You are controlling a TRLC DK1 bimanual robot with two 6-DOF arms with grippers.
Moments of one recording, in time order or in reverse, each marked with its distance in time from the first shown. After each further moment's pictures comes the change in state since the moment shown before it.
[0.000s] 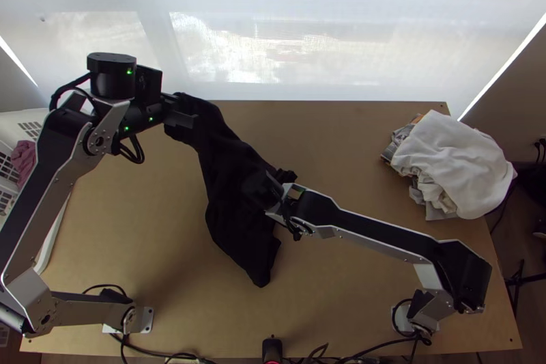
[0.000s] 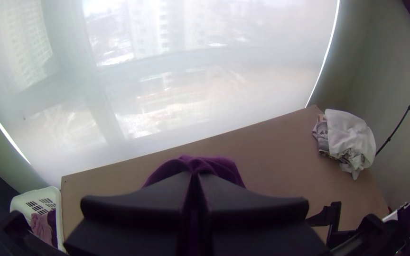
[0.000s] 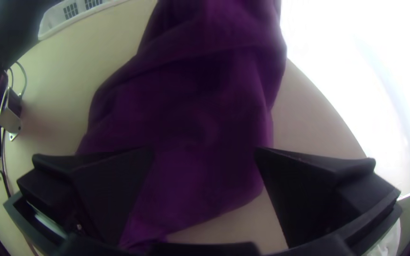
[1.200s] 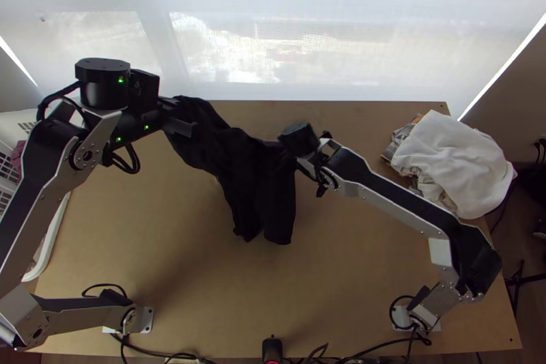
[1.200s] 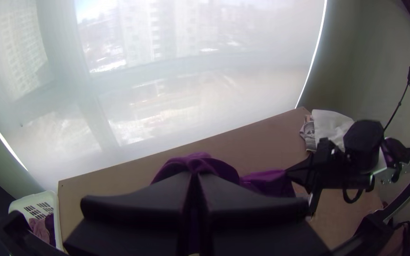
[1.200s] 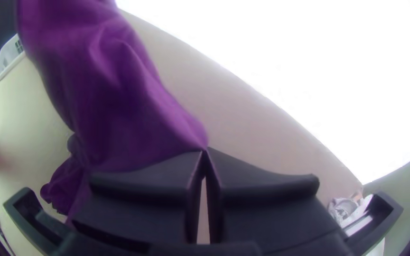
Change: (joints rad) left arm -0.047 -0.064 -0.004 -0.028 0.006 -0.008; right arm -0.280 -0.011 0.087 -0.025 0.002 -0.098
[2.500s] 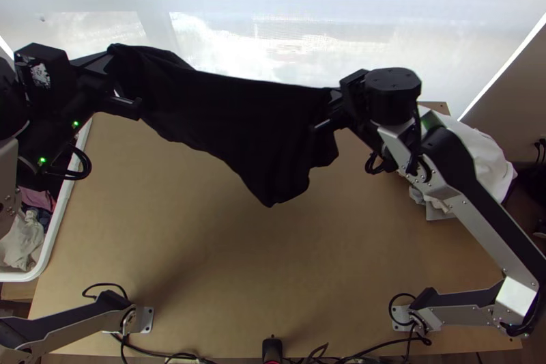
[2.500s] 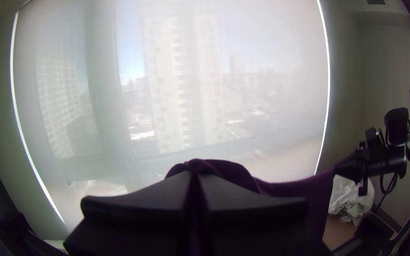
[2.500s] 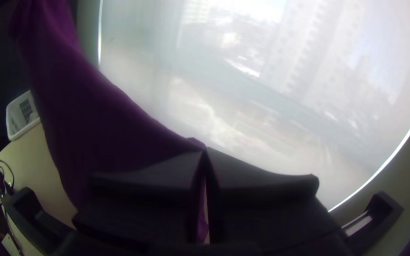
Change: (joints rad) left arm -0.021 -0.167 0.151 0.133 -0.187 0.083; right arm -0.076 -0.273 0.257 -0.168 0.007 -0.040
